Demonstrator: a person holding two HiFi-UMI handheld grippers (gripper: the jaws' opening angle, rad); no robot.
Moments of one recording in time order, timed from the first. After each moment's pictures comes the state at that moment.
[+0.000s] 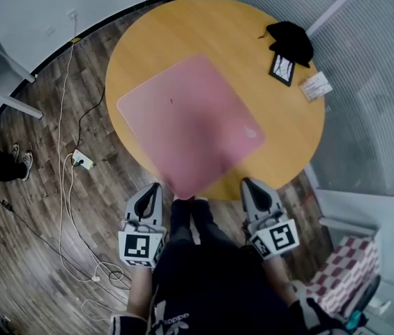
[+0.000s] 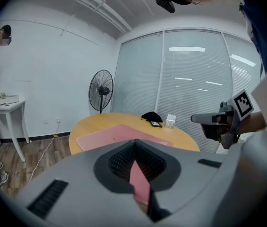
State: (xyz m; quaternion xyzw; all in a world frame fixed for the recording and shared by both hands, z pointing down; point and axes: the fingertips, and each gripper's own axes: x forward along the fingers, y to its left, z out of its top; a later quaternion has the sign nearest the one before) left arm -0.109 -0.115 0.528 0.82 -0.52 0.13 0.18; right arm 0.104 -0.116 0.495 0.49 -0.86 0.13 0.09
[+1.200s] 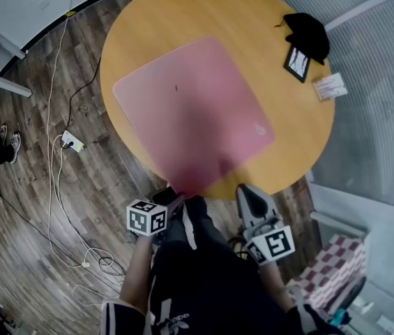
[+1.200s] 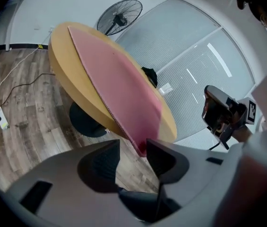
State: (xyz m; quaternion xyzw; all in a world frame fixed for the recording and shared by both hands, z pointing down) left arm -0.054 -0.055 0.731 0.77 -0.30 0.19 0.53; right arm 0.077 -0.114 0.538 0.47 -0.85 0.18 0.14
